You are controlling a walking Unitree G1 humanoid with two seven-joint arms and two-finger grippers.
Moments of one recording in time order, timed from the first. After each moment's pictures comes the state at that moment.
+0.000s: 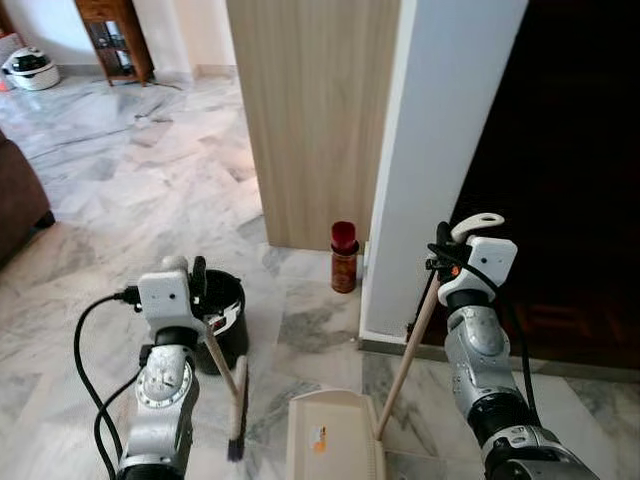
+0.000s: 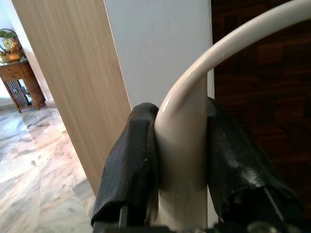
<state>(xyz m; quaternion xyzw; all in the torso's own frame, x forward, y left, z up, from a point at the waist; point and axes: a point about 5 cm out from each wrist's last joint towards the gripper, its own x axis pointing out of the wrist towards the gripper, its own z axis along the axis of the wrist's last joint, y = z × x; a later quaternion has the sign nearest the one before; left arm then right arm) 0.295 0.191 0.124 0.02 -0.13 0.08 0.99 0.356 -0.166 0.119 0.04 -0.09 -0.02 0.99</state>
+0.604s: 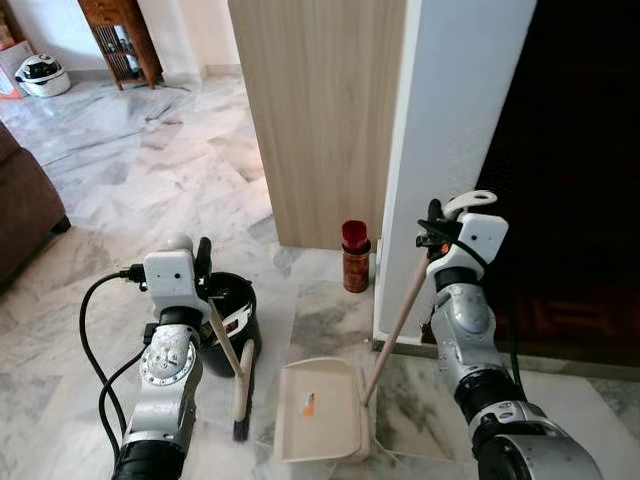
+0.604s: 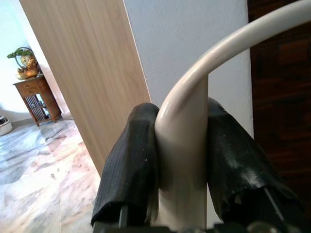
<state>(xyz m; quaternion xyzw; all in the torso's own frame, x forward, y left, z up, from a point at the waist) 0.307 0.183 0.133 0.02 -0.13 0.05 0.99 0.363 -0.156 0.133 0.05 -0.11 -0.03 0.99</state>
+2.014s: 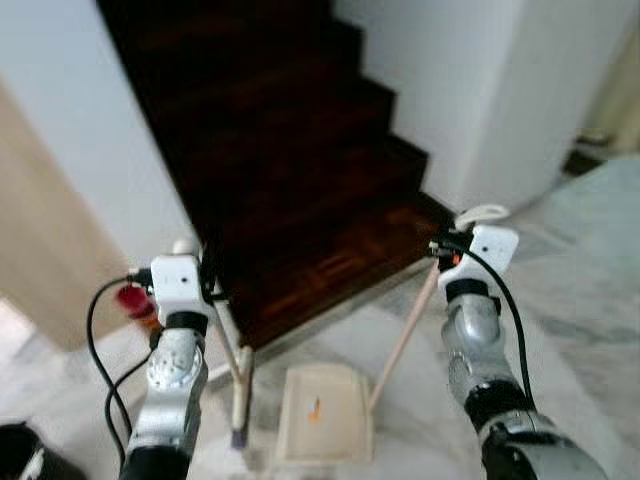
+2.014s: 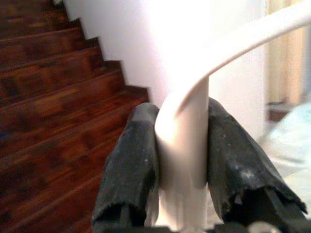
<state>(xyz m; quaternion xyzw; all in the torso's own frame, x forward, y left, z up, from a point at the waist) 0.305 0.176 0.128 0.01 -0.13 0.05 0.99 0.357 -0.169 0.123 0.03 -0.10 -0.04 0.99</state>
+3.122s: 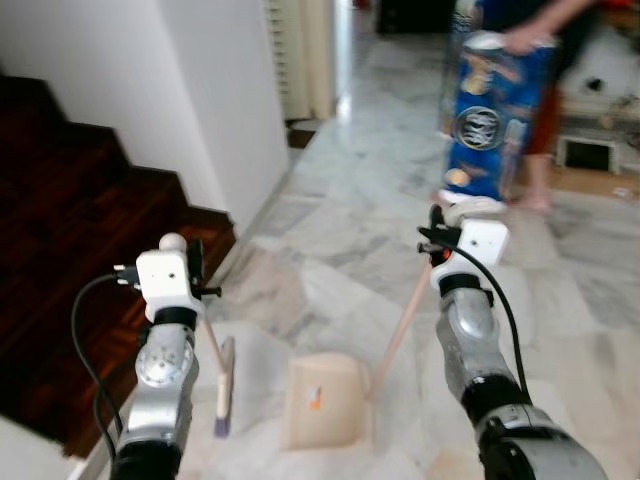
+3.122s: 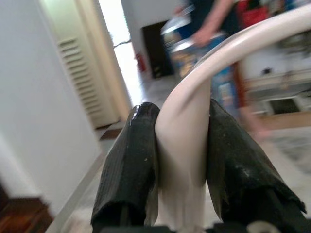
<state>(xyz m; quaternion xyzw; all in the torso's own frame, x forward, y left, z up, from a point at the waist) 0.307 0.182 0.132 0.03 -0.14 0.06 0.99 0.358 -0.173 0.126 0.03 -0.10 -0.05 0.99</state>
